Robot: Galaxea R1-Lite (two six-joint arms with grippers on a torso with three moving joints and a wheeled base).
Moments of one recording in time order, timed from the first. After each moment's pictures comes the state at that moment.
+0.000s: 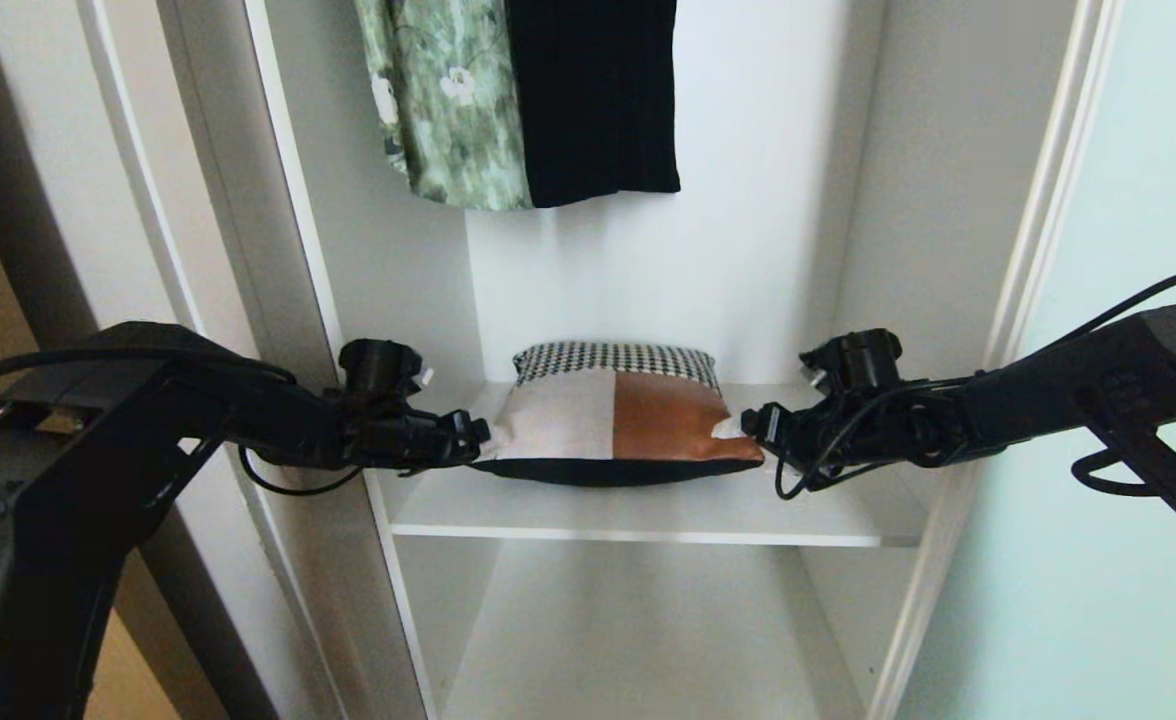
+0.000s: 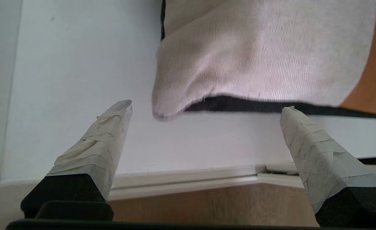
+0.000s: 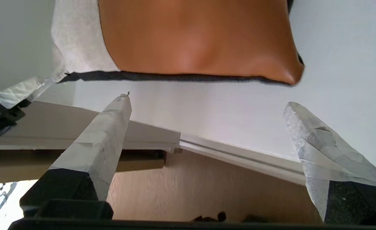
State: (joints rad) left arm -0.11 2.38 -1.52 -0.20 -0.30 -0.39; right arm 0.22 2.29 -1.50 -0.18 0.35 0.61
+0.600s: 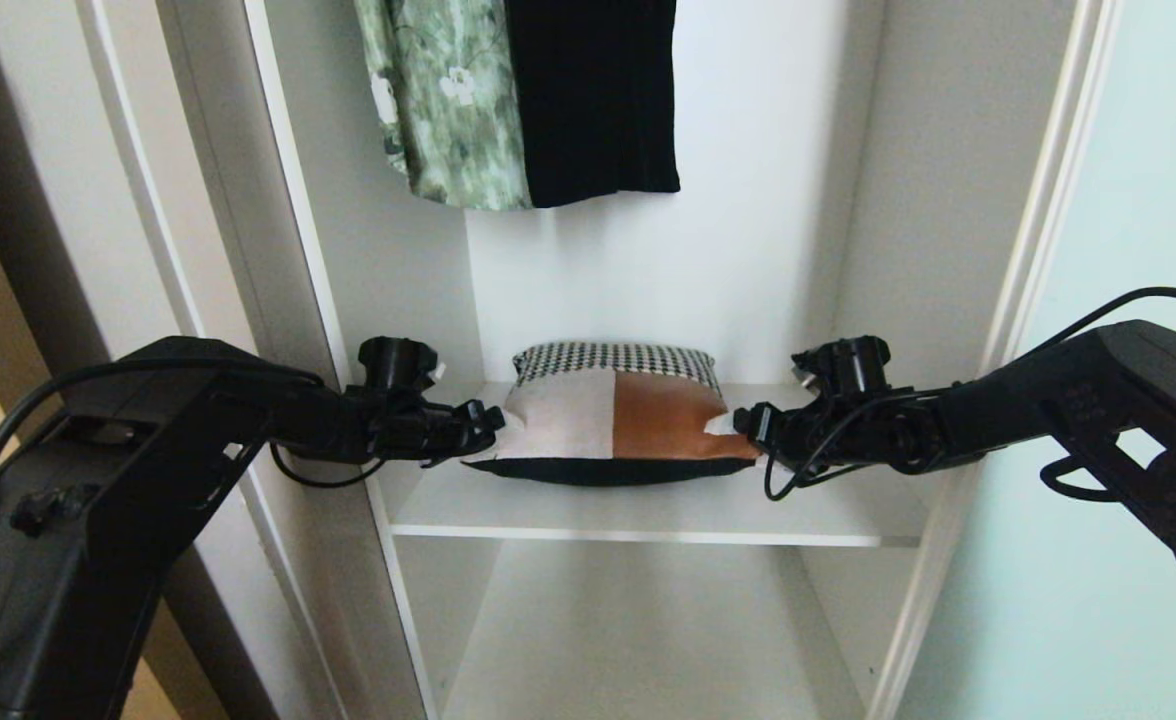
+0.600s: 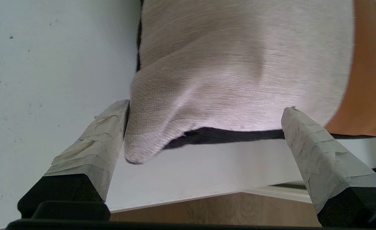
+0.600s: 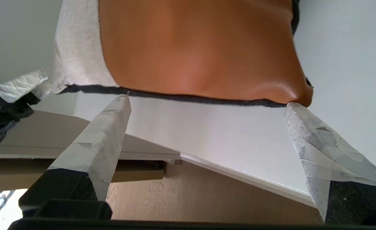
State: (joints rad) left arm -0.13 2.47 -1.66 -0.20 -0.34 -0.47; right arm 0.22 2.36 -1.55 -0.25 0.36 0.62
